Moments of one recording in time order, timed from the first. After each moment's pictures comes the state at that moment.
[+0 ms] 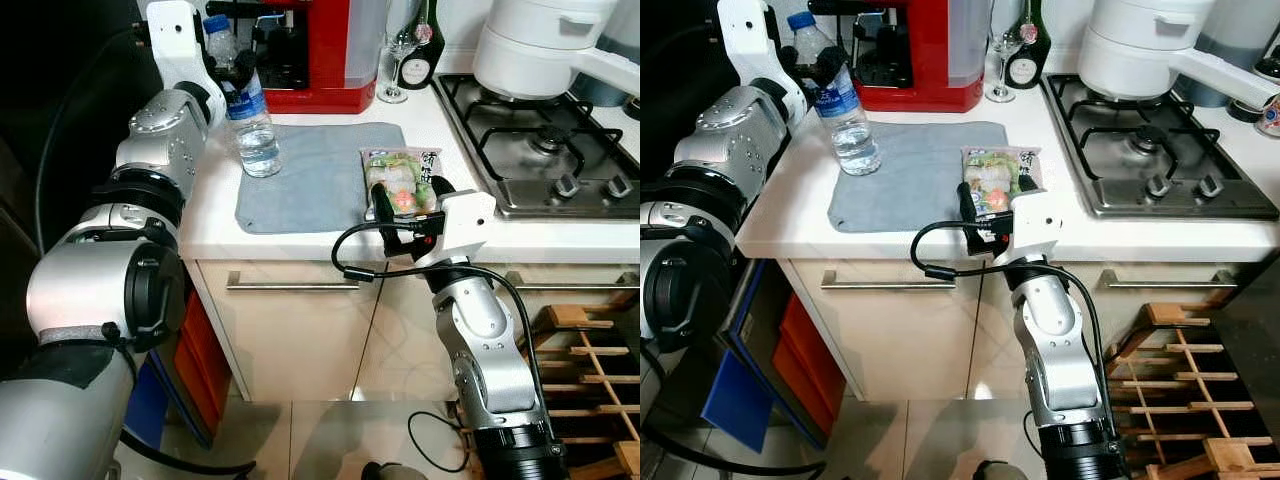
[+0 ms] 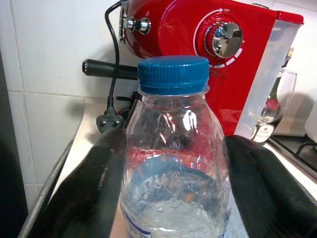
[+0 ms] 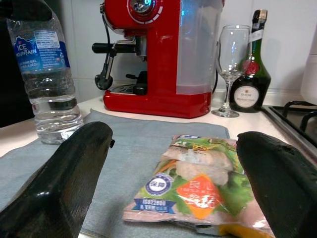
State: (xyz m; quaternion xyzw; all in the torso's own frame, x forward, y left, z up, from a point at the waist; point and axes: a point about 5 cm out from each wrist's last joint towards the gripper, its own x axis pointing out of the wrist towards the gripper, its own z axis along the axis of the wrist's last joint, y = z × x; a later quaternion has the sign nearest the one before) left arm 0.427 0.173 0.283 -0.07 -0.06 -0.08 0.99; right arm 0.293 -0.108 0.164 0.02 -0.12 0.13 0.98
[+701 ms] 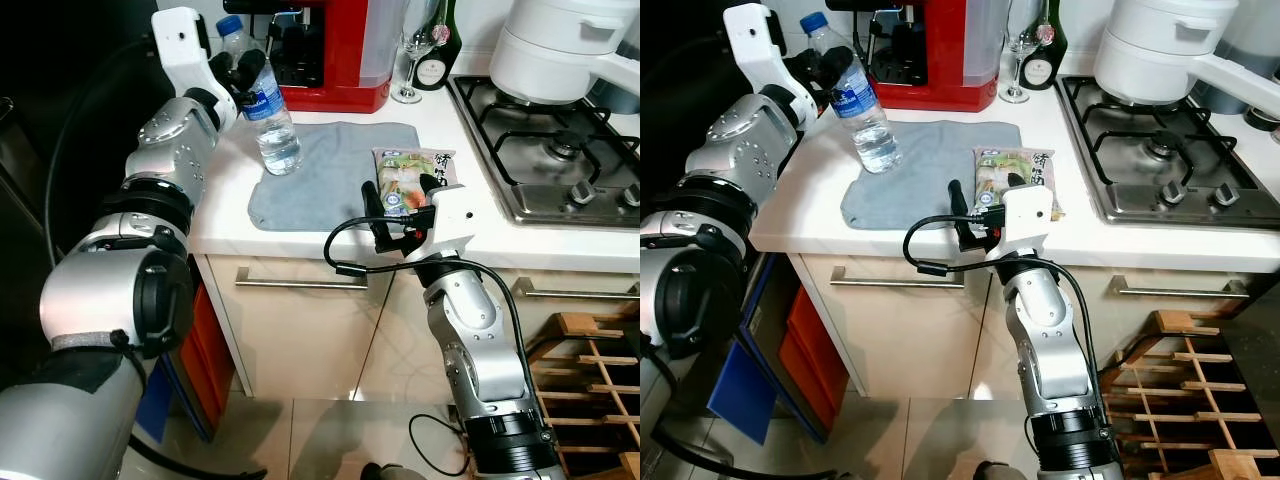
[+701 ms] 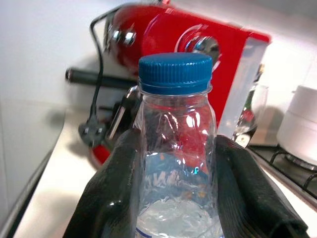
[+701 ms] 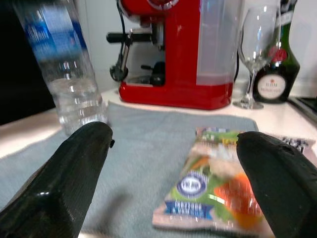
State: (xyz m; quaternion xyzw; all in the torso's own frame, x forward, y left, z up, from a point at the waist) left arm 0.422 0.159 0.283 -0.07 -0.11 -0.14 0.98; right arm 0.302 -0.102 0.157 0.03 -0.10 0.14 0.98
